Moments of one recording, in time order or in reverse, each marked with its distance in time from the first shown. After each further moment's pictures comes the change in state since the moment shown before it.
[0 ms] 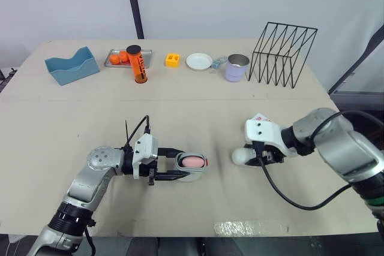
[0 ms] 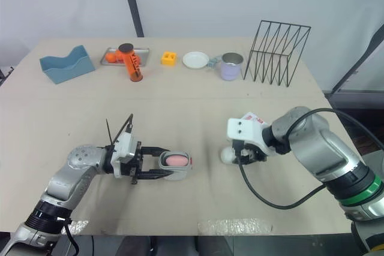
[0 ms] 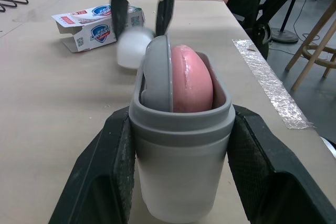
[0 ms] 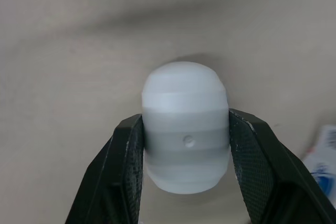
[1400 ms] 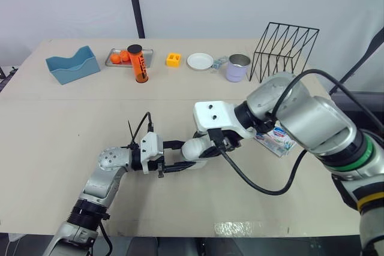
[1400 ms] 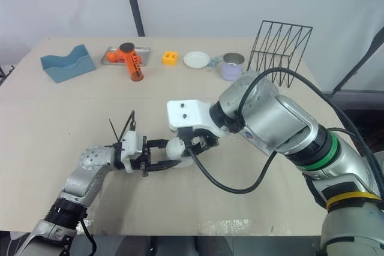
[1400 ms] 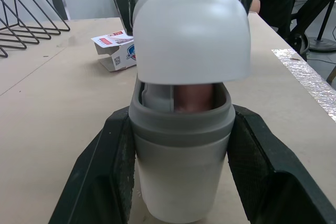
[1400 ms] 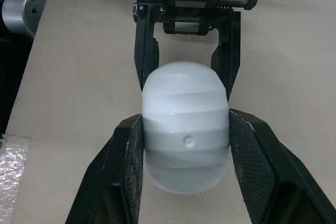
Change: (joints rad) left arm -0.034 -0.119 -0.003 0.167 0.066 -0.220 0.072; right arm -0.397 0.262 0.238 -0.142 0.118 0.252 0.018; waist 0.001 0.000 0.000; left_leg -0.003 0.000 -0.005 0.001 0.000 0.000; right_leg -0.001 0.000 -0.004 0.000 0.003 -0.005
